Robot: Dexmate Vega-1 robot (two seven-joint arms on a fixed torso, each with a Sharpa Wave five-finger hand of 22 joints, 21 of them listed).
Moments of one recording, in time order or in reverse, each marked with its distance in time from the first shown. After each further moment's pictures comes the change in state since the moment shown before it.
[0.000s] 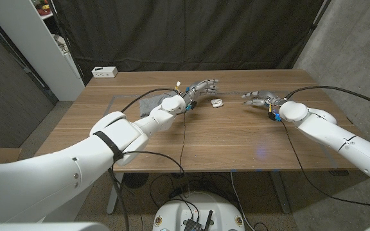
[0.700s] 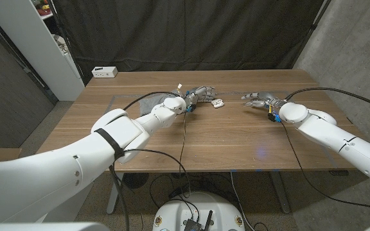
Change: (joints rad) left arm -0.025 -0.015 0.023 0.001 -0.008 0.218 0.020; left_hand -0.002 -0.009 0.003 -0.003 0.000 -0.025 0.014 -0.015 0.001 -0.003 0.012 -0.016 0.009 0.000 -0.002 0.014 0.000 0.059 -0.015 0.013 -0.003; right arm -0.010 -0.001 0.003 0.001 0.012 0.002 0.000; right_hand -0.006 0.004 0.001 -0.007 0.000 -0.005 0.005 0.005 -0.009 0.009 0.002 0.008 0.000 0.000 0.000 0.000 0.000 -0.005 0.005 0.000 0.000
